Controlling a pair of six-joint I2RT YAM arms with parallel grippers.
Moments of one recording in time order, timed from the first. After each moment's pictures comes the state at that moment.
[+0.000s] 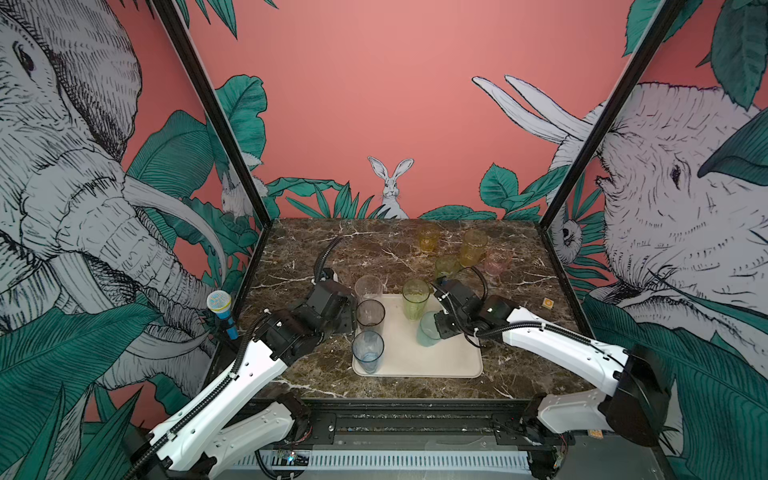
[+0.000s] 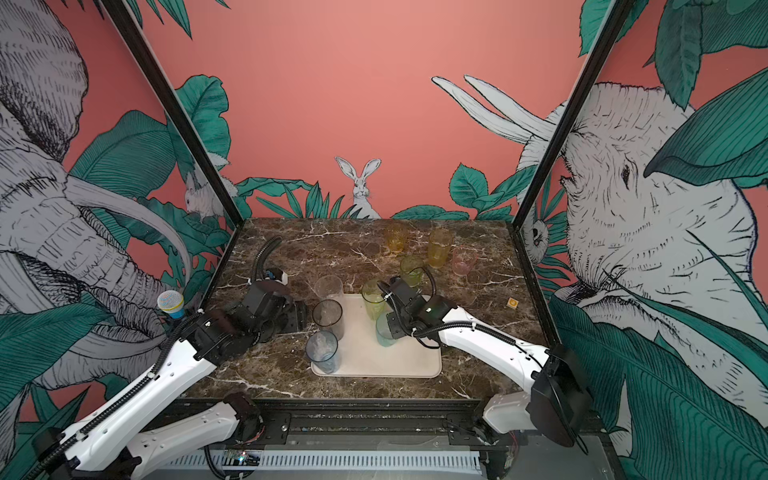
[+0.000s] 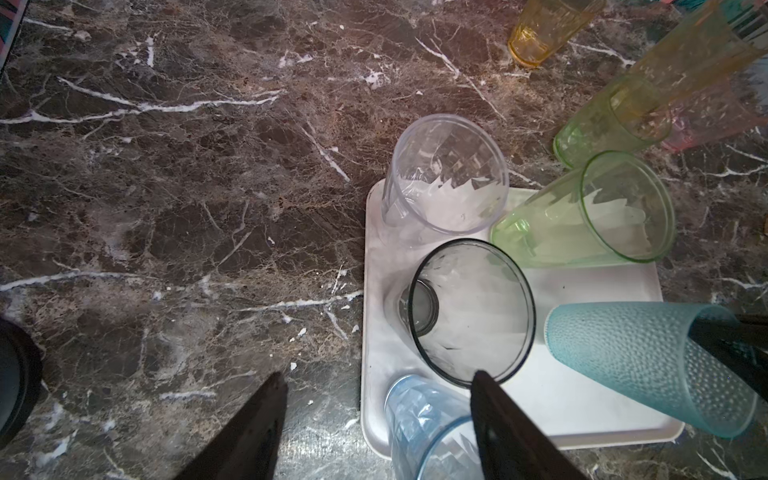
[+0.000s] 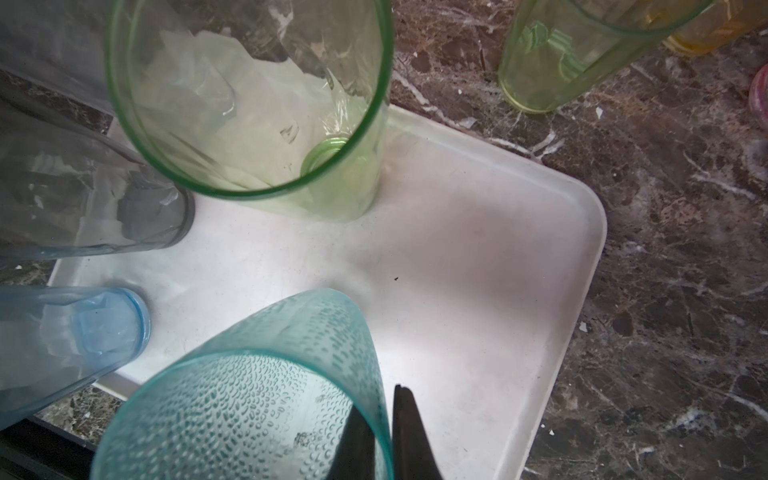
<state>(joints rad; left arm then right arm) -0.71 0.92 0.98 -0.94 -0.29 -0.63 0.85 1.36 1.02 -0.74 0.19 0.43</state>
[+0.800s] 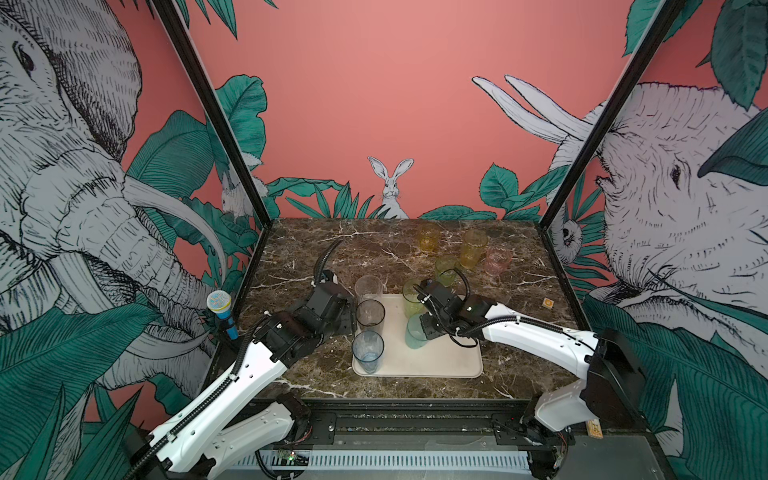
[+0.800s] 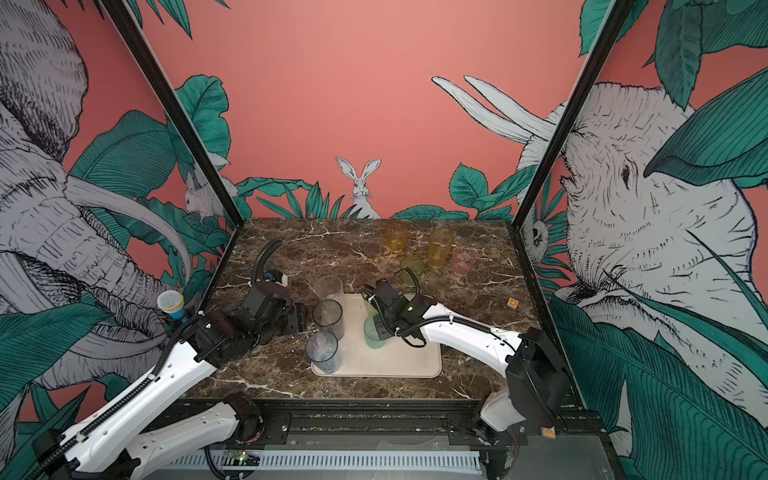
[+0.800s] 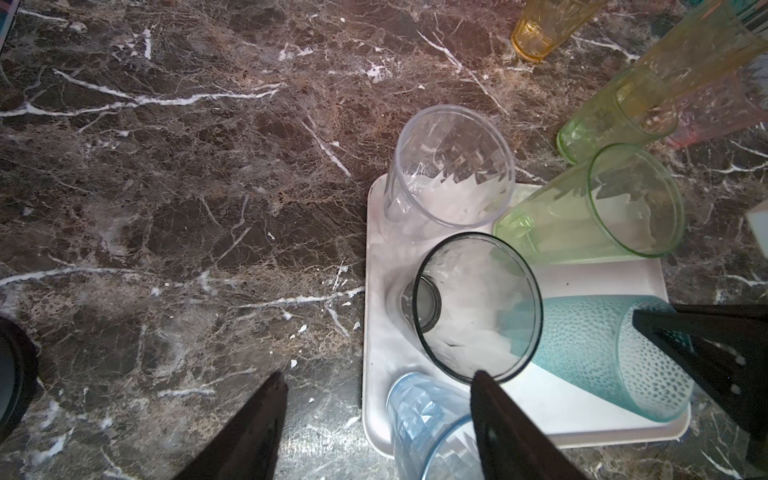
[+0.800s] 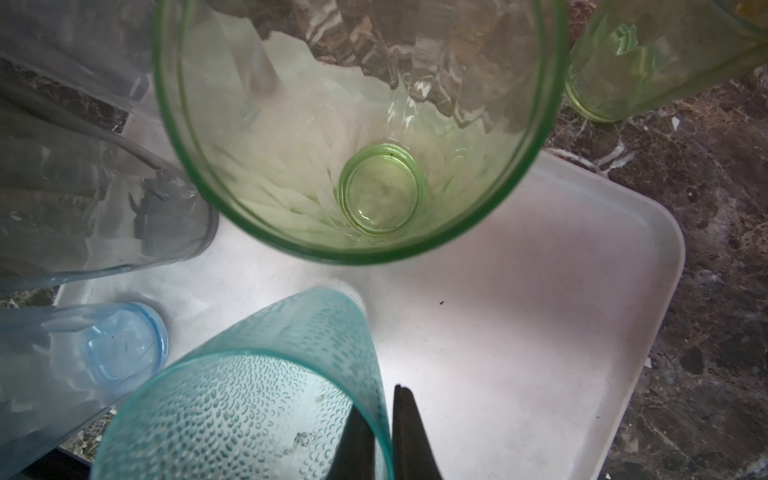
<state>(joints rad) -0.71 0.91 0.96 -0.93 -0.29 -0.64 0.91 1.49 1.08 -0.68 0.19 0.46</state>
